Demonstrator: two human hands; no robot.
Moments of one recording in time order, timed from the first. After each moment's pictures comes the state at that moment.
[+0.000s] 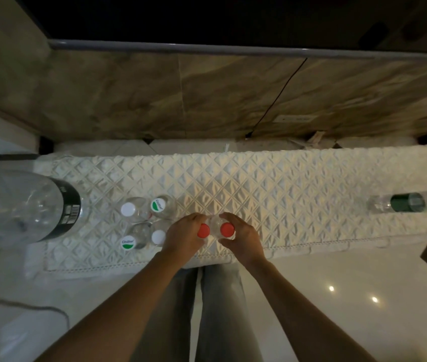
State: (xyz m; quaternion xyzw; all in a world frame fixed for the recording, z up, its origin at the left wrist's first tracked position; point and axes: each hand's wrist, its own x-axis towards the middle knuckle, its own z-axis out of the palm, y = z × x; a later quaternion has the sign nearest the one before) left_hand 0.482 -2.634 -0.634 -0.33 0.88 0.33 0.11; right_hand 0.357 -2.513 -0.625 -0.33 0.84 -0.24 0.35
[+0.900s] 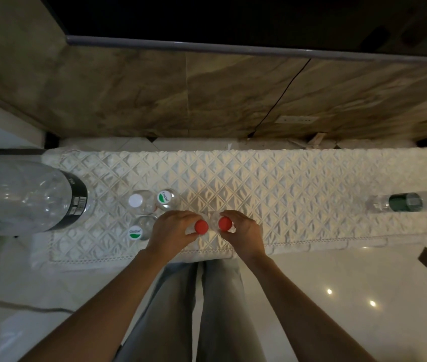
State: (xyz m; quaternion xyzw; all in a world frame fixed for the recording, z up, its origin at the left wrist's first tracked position) left_hand 0.517 -2.653 -0.609 -0.27 0.91 0.31 -0.02; right_hand 0.367 -2.518 -0.609 -0.37 0.85 -0.23 0.28
